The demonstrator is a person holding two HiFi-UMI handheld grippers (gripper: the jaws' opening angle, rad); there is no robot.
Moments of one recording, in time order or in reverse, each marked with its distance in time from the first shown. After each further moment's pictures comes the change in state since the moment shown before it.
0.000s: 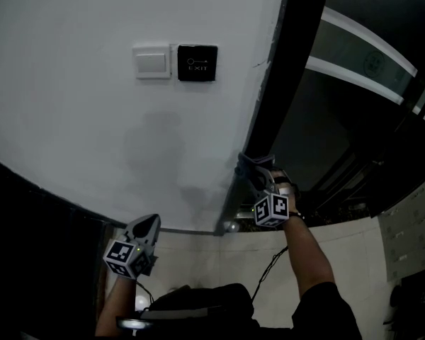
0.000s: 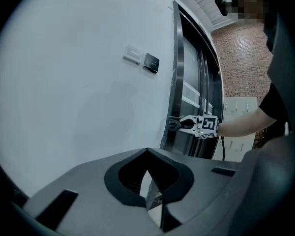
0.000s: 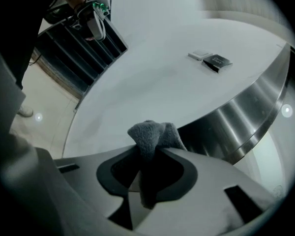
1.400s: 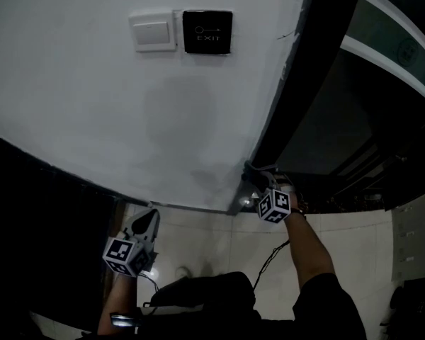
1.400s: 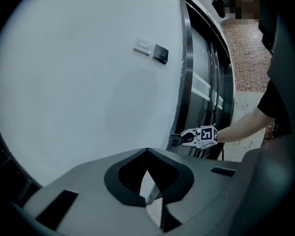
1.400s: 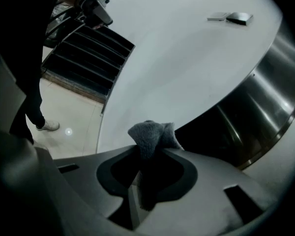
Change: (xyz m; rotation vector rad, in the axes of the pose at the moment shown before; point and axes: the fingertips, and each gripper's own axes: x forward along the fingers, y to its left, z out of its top) left arm -0.016 0.021 -0.034 -0.015 0.086 0.117; right arm 0.052 0.134 -0.050 0.118 0.066 0.337
